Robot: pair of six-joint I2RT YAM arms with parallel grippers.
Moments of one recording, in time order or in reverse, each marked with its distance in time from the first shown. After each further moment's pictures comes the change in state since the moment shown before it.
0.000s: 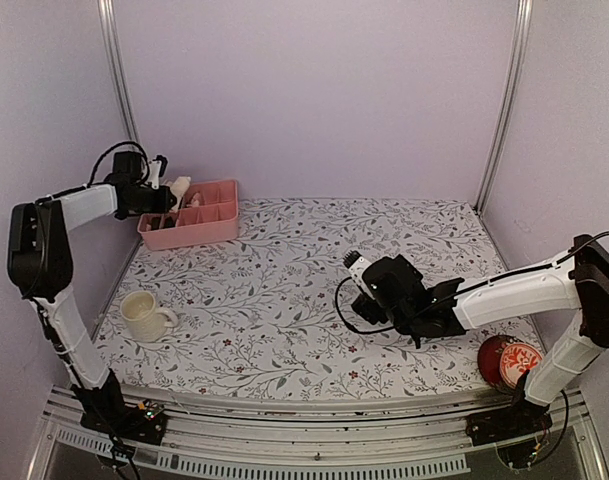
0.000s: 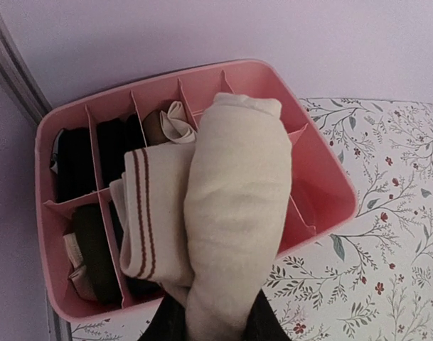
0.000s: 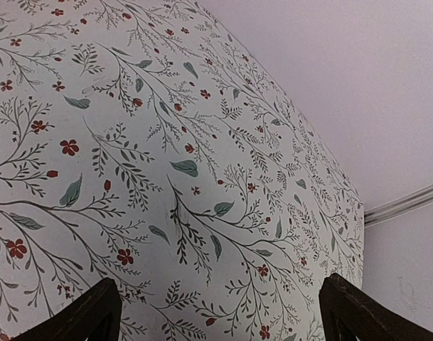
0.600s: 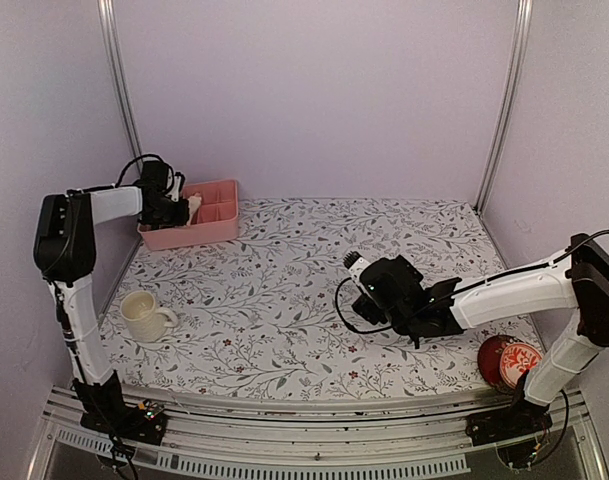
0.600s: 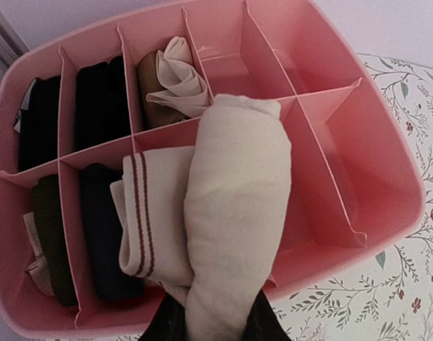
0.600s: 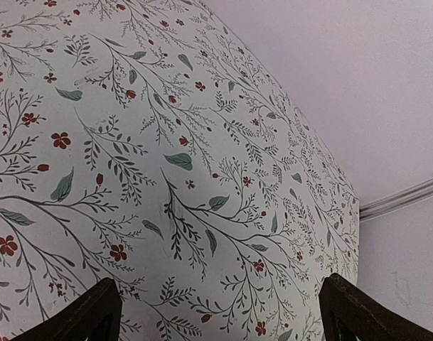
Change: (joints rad) left arm -0.085 0.234 0.143 -0.097 -0.200 -0.053; right arm 0.000 0.016 0.012 -0.024 0.026 0.007
